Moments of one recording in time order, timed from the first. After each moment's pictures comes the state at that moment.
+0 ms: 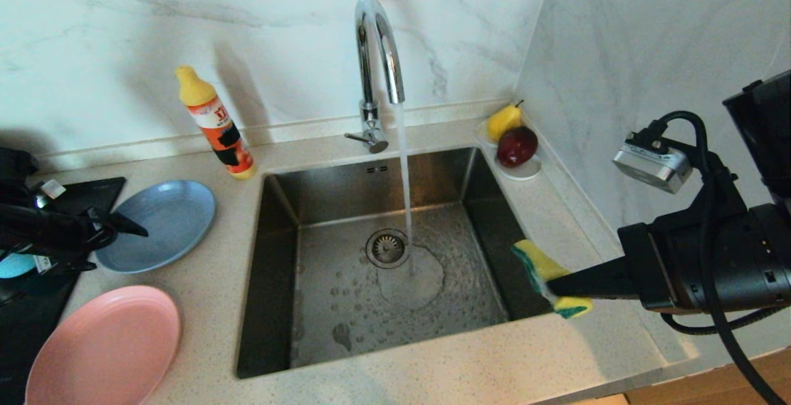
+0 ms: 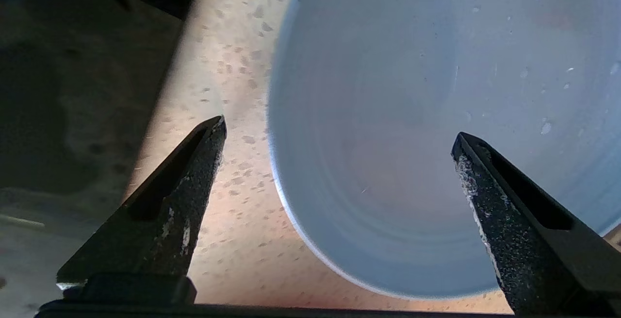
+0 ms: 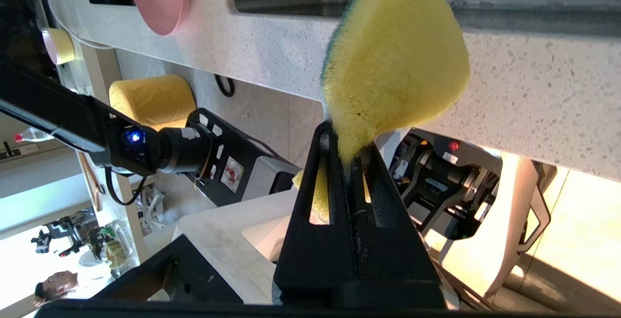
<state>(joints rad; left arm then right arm) 0.55 2.06 -1.52 0.36 -0.33 -0.24 0.63 1.40 -1.23 0.48 0.31 0.55</state>
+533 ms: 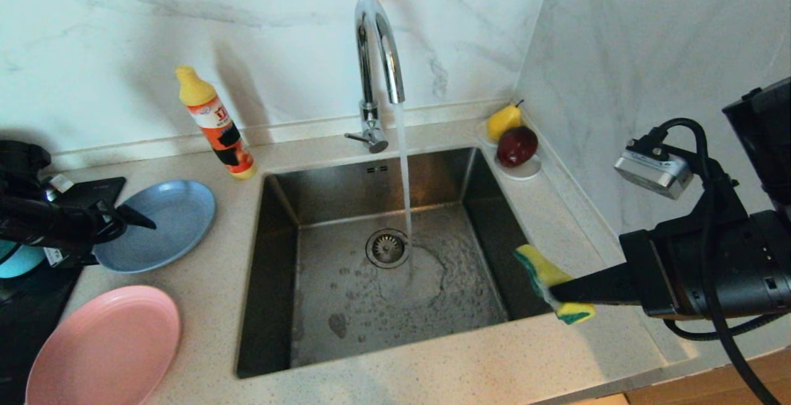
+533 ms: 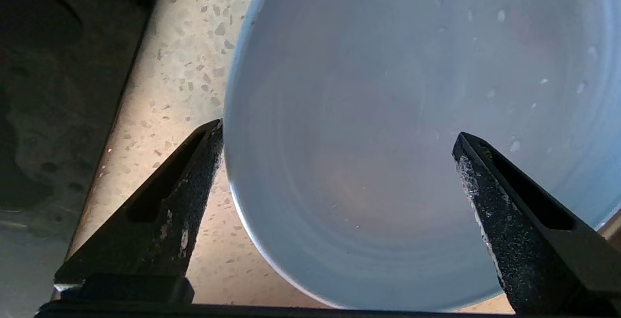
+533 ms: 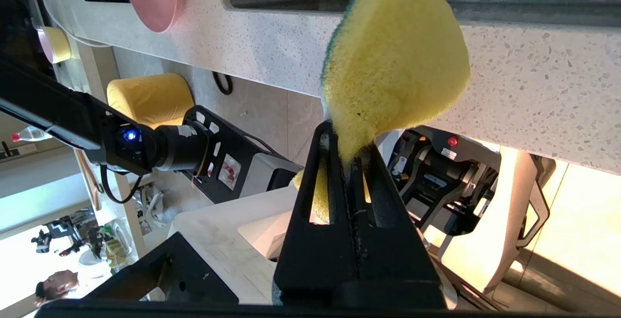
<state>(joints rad) 0.52 2.08 -1.57 0.36 -0.32 -0.30 0.63 1.40 -1.22 0.48 0.31 0.55</state>
